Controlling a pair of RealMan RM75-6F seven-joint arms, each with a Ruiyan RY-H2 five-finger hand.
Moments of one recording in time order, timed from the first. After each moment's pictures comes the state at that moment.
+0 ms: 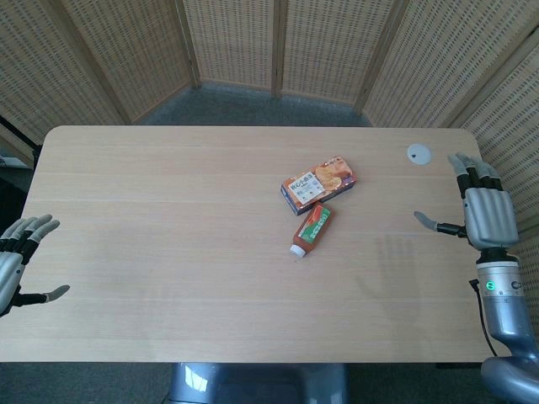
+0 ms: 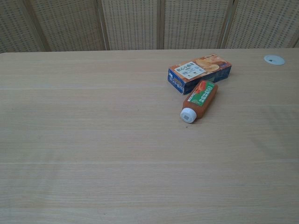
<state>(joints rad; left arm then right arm) -0.18 -0.87 -0.02 -1.79 1.53 1.38 -0.23 0.45 -1.04 0.29 -1.73 -1.09 1.26 -0.18</state>
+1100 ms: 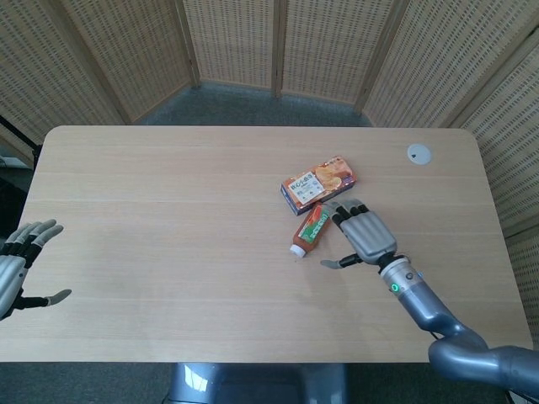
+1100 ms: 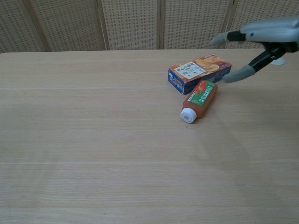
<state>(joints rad) -0.18 -0.91 0.00 -1.71 1.56 1.37 -0.30 0.75 -1.21 0.19 -1.76 -1.04 0.83 -0.44</state>
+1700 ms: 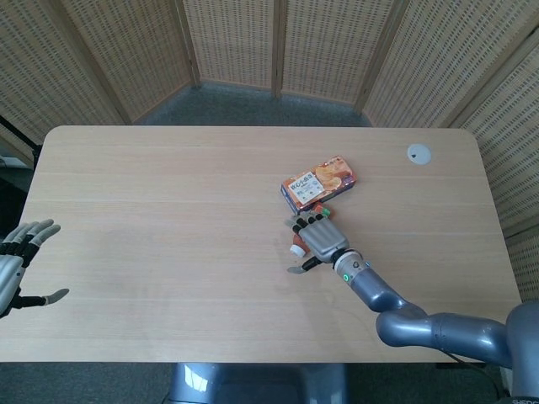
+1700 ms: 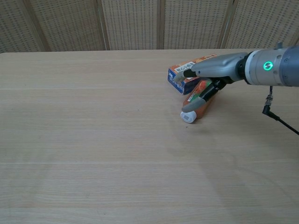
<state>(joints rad) -0.18 -0.91 0.00 -1.69 1.55 1.36 -0.33 0.98 -1.45 0.13 -1.52 -0.80 0.68 -0.55</state>
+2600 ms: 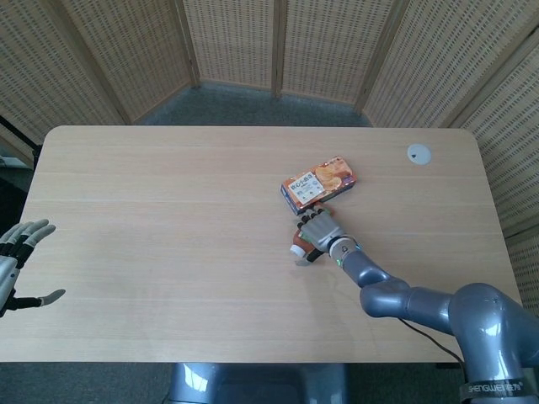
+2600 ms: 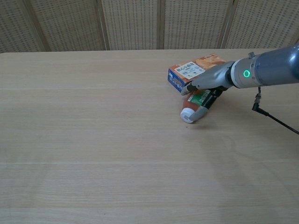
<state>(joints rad) -0.17 -0.90 0.00 -1.69 1.56 1.38 -0.35 1.18 -1.55 -0.05 -1.22 -0.64 0.50 -0.60</state>
